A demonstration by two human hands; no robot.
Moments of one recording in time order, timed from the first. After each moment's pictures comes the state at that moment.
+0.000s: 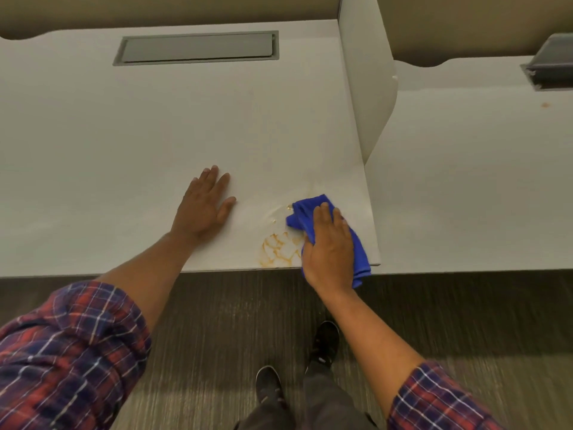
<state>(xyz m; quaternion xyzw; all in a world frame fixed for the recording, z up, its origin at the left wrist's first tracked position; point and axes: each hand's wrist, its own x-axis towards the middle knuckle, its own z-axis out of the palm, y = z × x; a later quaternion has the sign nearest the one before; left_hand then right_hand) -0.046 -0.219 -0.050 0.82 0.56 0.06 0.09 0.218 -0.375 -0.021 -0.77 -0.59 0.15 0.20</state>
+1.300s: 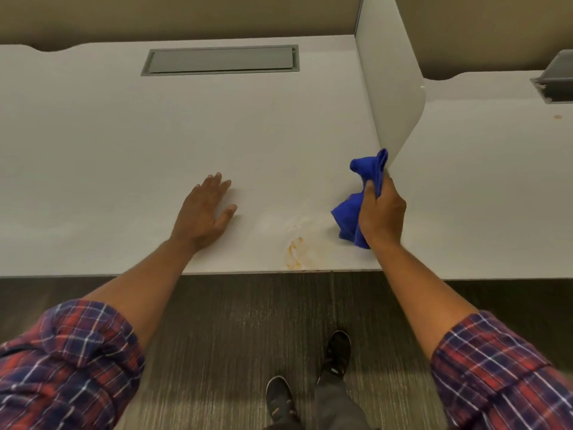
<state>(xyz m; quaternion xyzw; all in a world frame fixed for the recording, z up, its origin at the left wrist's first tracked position) -0.102 -0.231 -0.028 0.82 0.56 0.08 0.13 0.265 -0.304 0.004 -0.77 -0.42 0.19 0.43</state>
